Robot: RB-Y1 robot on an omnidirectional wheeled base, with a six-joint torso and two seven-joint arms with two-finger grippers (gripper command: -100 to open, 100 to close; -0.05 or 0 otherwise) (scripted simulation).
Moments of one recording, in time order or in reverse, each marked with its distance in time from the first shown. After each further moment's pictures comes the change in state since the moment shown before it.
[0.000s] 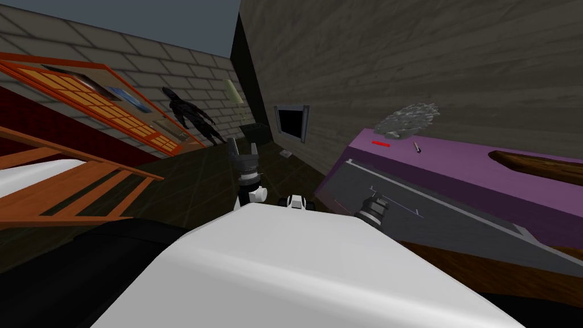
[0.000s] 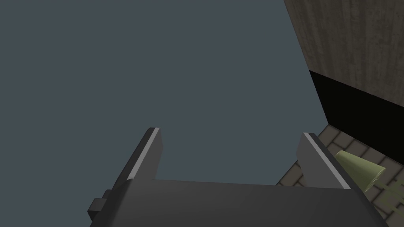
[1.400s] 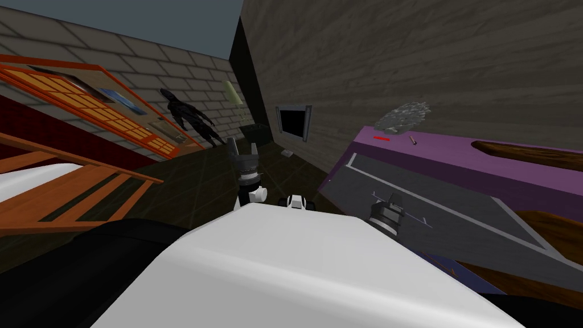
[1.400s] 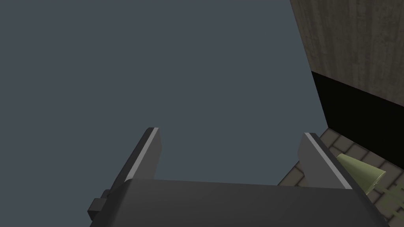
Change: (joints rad) left arm 0.000 0.000 0.000 0.000 0.000 0.000 0.000; right arm 0.141 -0.026 -0.021 -0.153 -0.029 0.070 -0.024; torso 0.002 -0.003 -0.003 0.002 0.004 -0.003
